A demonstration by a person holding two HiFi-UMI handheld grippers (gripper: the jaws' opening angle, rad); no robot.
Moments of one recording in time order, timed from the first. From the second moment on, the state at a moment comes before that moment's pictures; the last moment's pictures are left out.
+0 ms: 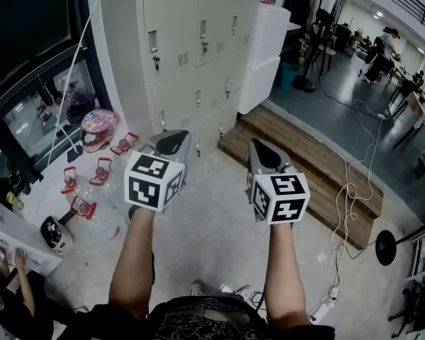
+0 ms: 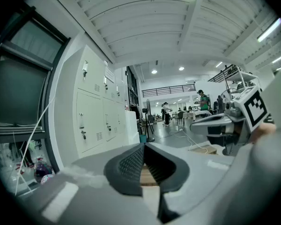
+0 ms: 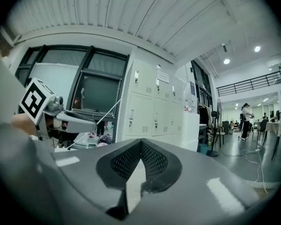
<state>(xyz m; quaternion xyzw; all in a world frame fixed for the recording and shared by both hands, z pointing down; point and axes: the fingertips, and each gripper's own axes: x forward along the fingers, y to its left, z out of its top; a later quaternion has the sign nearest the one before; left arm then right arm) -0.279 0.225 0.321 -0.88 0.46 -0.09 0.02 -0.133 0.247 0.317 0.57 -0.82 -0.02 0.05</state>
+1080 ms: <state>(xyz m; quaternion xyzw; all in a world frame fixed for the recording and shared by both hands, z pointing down) -0.280 0.187 0.327 -0.89 0.44 -0.08 0.00 -0.133 0.217 0.320 0.59 -0.81 -0.02 0.04</state>
